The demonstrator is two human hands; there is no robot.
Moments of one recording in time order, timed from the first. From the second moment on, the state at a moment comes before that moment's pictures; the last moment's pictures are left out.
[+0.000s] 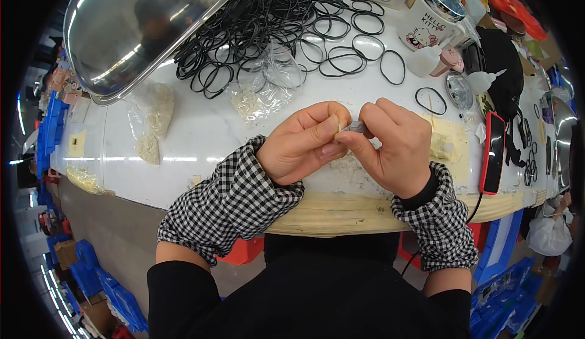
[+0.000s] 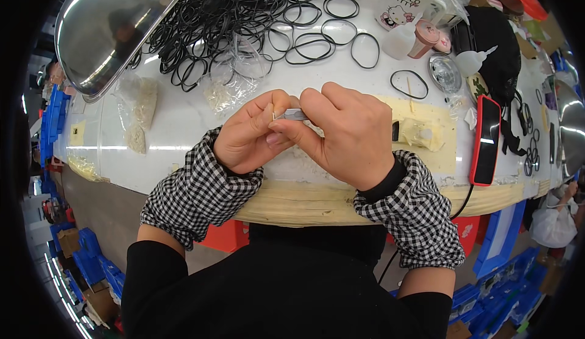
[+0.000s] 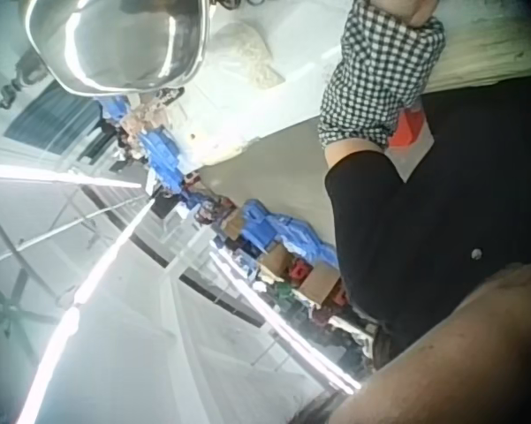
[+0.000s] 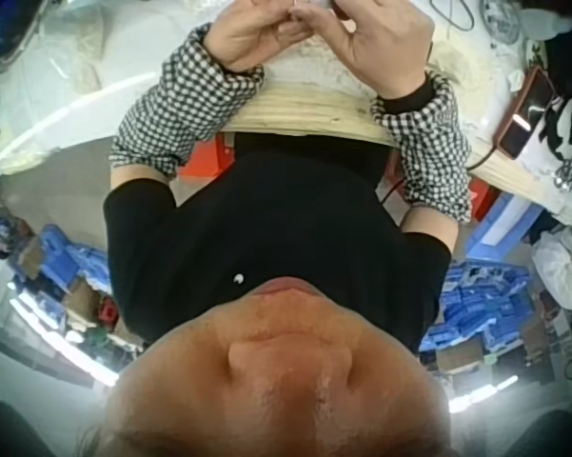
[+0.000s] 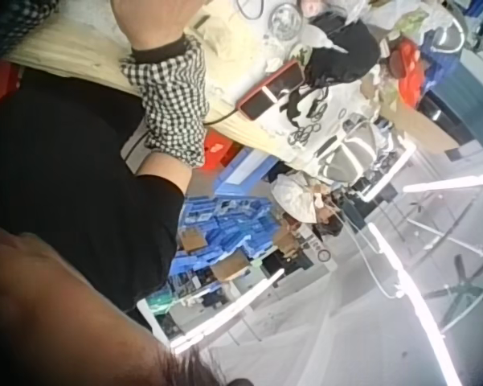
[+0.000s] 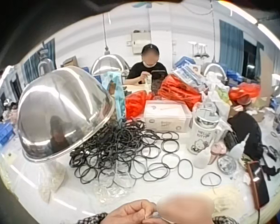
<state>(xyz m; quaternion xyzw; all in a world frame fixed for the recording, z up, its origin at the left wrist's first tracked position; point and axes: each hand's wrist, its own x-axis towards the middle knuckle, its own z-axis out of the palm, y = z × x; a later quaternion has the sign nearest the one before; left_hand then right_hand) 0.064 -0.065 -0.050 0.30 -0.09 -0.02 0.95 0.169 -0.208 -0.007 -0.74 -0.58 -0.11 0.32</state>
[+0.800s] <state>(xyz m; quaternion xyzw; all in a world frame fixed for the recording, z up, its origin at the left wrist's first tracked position) 0.067 -0.062 -0.047 0.37 0.16 0.09 0.91 0.176 -0.207 -0.013 -0.74 -0.49 0.07 0.46</state>
